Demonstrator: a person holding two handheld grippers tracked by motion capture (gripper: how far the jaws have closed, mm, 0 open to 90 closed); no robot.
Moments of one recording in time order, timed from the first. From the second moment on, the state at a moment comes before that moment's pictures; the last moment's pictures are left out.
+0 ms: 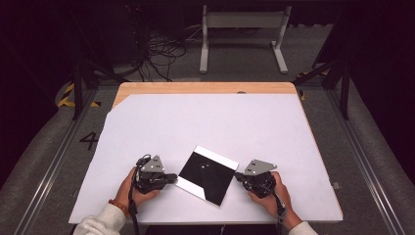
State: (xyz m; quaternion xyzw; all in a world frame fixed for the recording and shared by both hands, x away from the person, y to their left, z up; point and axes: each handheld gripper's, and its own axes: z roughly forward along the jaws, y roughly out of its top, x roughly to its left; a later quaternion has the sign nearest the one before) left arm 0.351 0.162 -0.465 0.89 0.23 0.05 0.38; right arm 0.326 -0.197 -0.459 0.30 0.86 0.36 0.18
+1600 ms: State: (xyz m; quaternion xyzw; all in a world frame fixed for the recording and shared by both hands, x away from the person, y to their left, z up) left arm 0.341 0.124 -0.467 0.89 0.23 0.03 0.40; right arm 0.379 -0.204 -0.457 0.36 0.84 0.37 0.19
